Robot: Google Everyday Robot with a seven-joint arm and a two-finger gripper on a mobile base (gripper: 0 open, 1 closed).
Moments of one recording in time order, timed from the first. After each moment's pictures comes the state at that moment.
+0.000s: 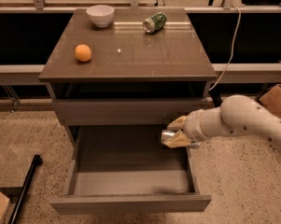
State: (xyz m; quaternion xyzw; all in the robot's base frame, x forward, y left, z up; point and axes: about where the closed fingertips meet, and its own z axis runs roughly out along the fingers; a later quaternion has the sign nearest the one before) arm 0.566 -0.123 0.656 -0.58 0.73 0.13 0.35
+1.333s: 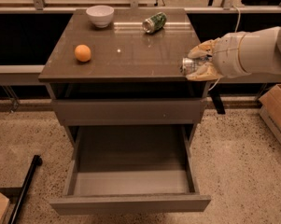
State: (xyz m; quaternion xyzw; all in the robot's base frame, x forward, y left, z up) arm 0.602 -0.163 0.924 -0.66 0.58 -0.10 0.47
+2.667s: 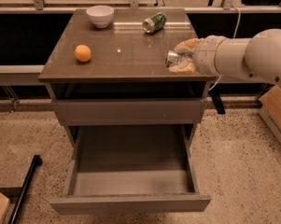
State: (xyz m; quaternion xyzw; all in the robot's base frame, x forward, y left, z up) arm 0.648 -0.130 0.916 -0.59 0.60 -0.09 0.54
